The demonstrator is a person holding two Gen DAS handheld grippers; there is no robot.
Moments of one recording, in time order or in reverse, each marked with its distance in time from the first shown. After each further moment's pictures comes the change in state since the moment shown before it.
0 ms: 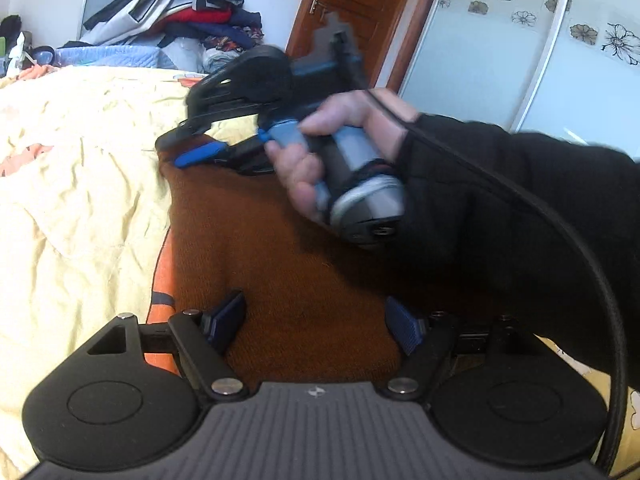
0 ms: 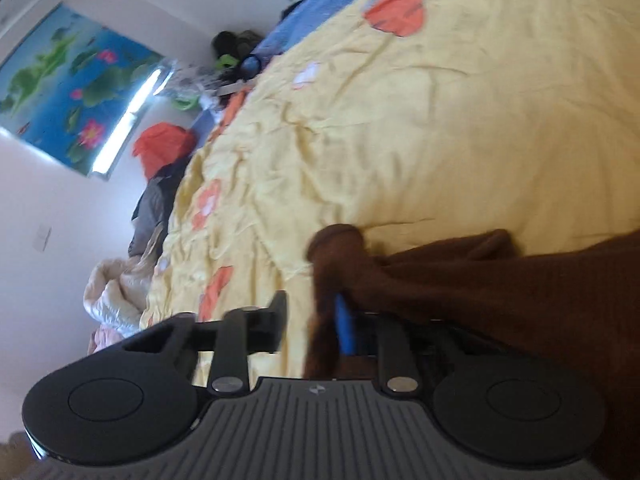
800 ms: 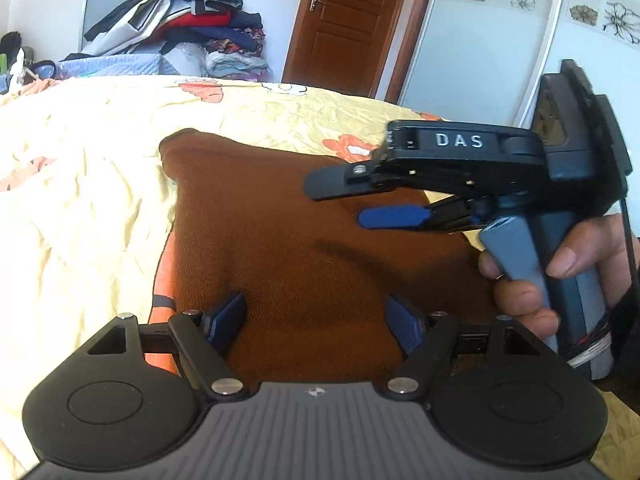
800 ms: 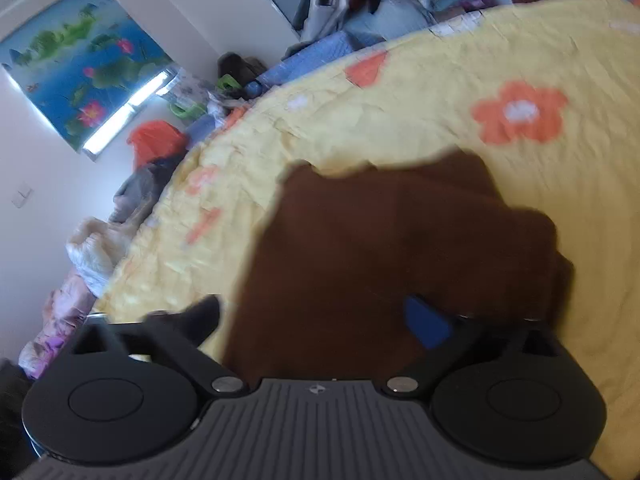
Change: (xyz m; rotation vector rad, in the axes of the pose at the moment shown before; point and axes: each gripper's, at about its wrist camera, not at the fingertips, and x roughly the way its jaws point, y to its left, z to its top) left arm -0.002 -0.012 -0.005 0.054 0.008 0.055; right arm -0.152 -0.006 -0.116 -0.230 -0.176 -0.123
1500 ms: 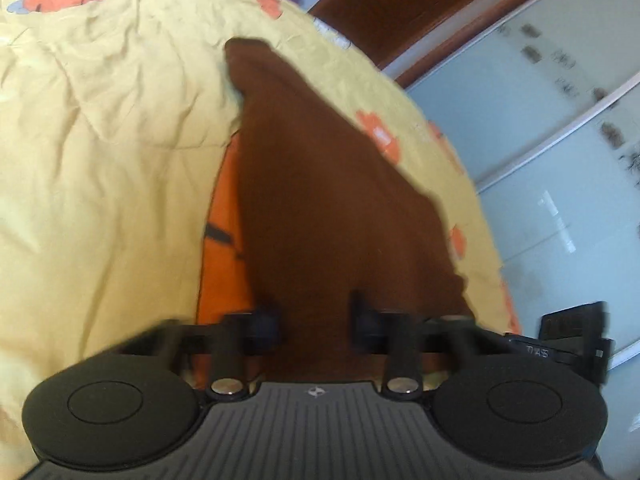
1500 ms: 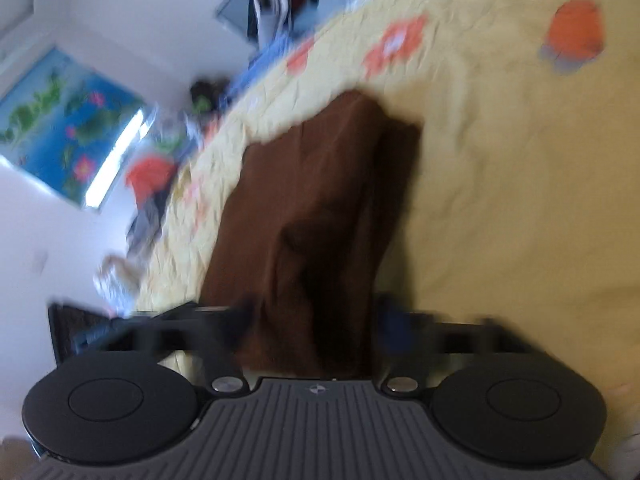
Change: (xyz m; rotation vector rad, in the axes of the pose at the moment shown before) left arm -0.001 0.095 -0.002 -0.444 0.202 -0.267; right arm -0.076 -0.048 -0.071 0.259 0.081 0.024
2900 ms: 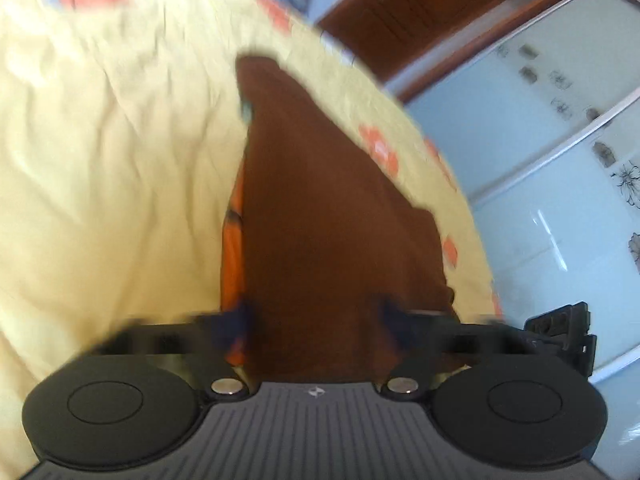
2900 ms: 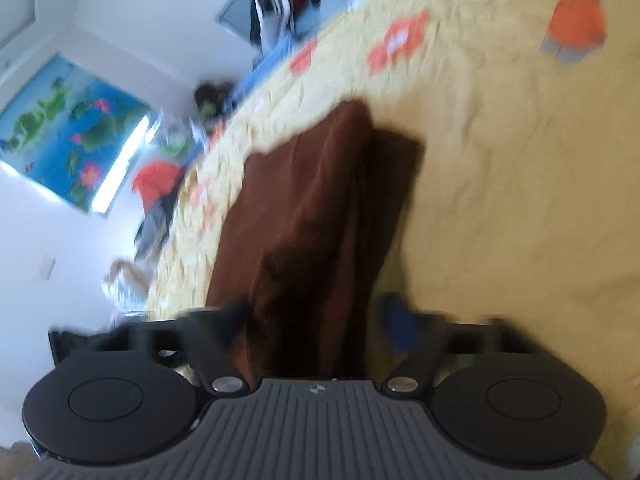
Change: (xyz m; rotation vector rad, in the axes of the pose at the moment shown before) left arm -0.019 0.009 -0.014 -0.054 -0.005 -0.002; right arm -0.001 -0.002 0.005 0.029 -0.003 0.036
